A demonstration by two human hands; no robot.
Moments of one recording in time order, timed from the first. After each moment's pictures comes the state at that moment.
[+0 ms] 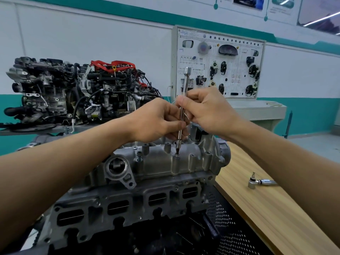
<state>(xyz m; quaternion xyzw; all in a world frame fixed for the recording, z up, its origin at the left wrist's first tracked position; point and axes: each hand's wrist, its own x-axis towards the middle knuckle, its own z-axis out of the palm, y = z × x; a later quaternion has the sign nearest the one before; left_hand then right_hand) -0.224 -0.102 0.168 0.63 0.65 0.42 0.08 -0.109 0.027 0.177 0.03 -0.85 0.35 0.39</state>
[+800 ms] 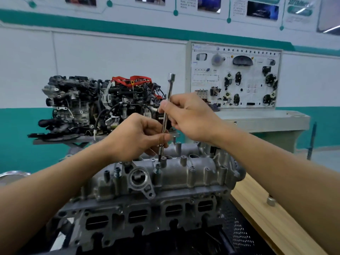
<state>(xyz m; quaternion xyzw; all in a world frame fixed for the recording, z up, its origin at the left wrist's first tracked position) -0.232 -0.178 0.170 0.57 0.68 0.45 -0.03 -0.134 -0.033 0.204 0.09 -0.87 0.31 0.37</state>
